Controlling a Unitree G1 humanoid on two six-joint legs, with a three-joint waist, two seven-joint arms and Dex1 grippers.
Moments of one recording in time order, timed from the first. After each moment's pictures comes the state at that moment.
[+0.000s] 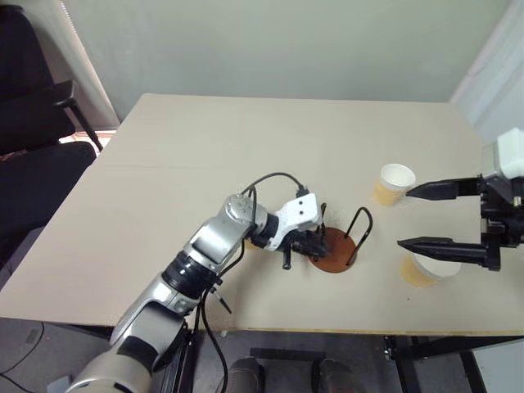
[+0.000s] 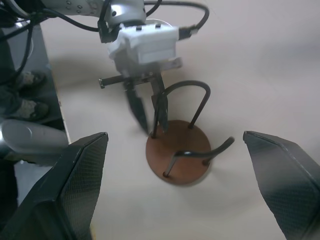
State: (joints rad) left arm -0.80 0.38 -0.46 0.05 -0.16 0.60 -1.15; right arm -0.32 -1.38 -0.46 -0.57 1.02 0.97 0.99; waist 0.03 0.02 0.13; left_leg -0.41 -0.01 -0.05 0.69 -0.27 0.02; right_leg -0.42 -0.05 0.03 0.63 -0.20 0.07
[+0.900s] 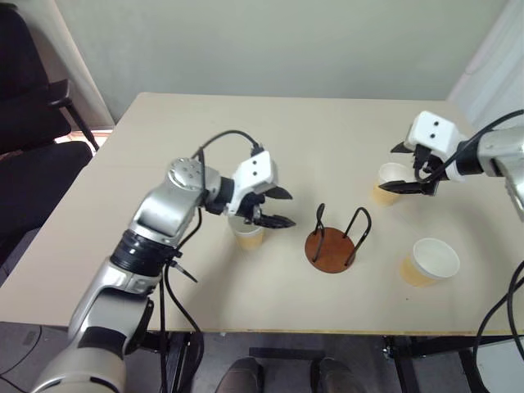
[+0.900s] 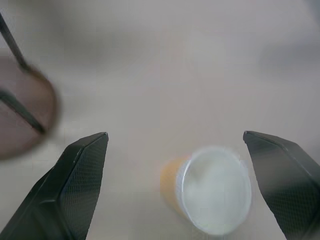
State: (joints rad) left arm -0.88 0.61 -0.24 0.05 -0.23 0.53 -1.23; right arm -0.99 -1.01 0.37 0.34 0.05 0.35 1.17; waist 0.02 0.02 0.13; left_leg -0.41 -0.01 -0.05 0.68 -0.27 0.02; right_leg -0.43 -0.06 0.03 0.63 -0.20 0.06
